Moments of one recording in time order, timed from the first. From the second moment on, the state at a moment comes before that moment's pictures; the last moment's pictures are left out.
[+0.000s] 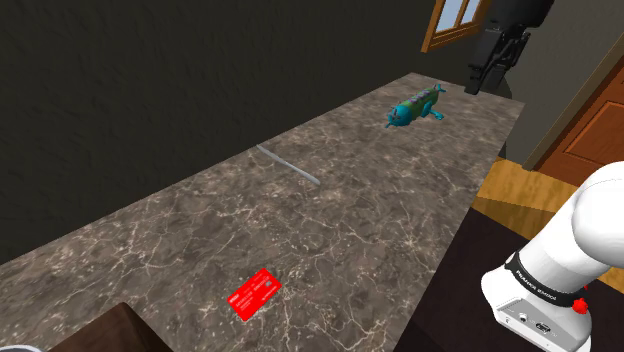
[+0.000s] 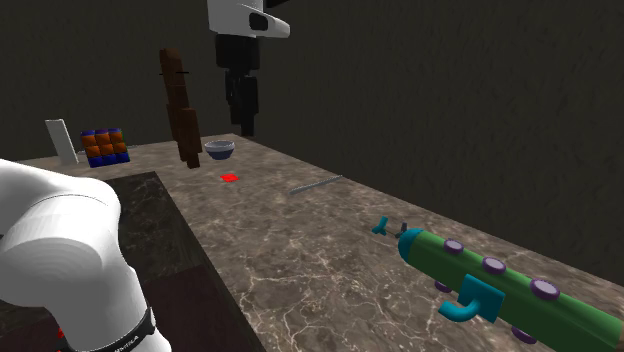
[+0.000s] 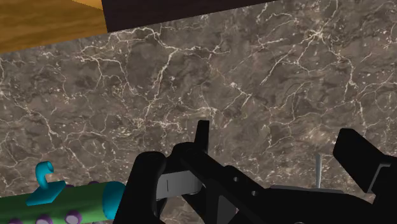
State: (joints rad) arm 0.00 -0.82 0.01 -2.32 0.10 1.47 0.10
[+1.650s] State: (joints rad) arm 0.08 -0.05 0.23 -2.04 0.05 1.95 0.23
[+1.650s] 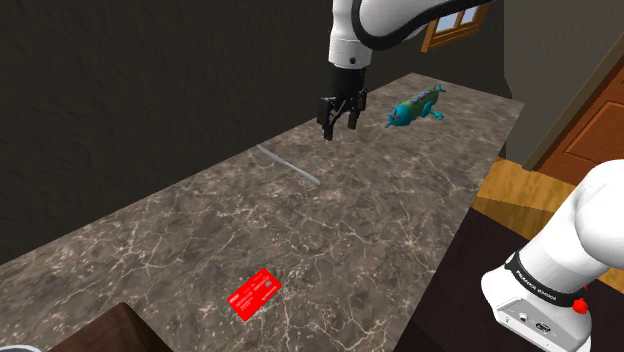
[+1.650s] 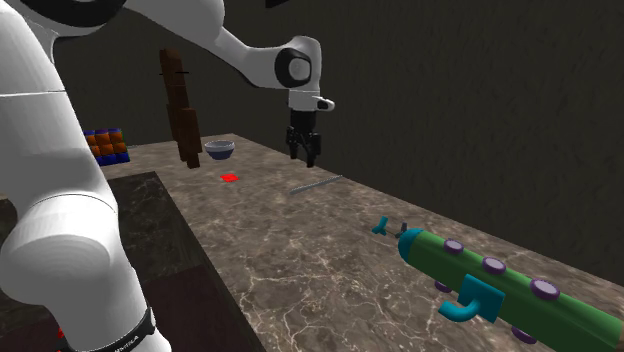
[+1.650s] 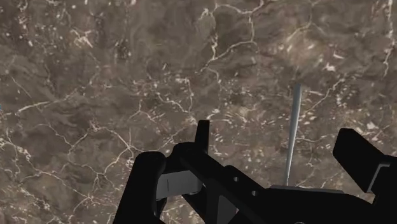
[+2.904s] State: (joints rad) arm 0.17 0.42 0.26 -1.72 -0.10 2.07 0.34
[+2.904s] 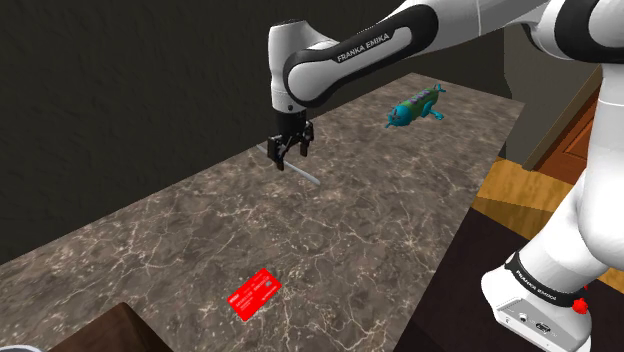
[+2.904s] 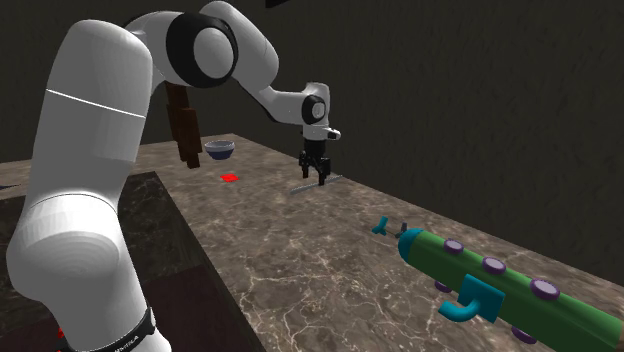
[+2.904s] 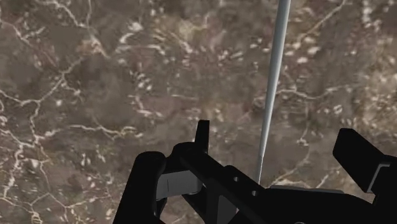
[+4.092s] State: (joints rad) arm 0.17 0.41 0.26 -1.72 -0.10 2.06 0.34
